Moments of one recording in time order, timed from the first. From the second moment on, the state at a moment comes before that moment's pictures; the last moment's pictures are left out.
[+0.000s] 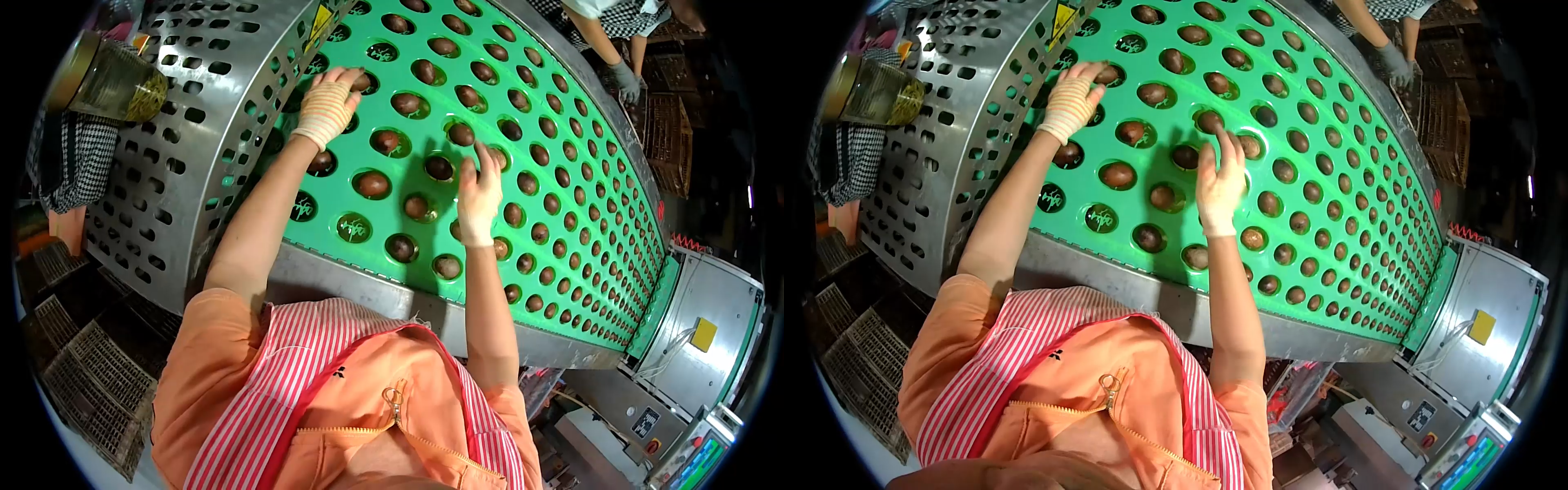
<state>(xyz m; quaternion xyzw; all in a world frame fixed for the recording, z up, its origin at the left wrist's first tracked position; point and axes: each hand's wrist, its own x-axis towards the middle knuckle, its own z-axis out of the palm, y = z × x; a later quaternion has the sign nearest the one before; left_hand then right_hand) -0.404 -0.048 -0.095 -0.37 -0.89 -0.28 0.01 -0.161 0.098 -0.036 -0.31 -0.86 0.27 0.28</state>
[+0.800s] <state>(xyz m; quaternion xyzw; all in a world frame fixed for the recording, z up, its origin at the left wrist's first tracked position) -0.351 -0.025 -0.150 -0.58 -0.81 -0.07 0.01 0.182 -0.146 -0.039 -0.64 -0.63 0.24 0.37</state>
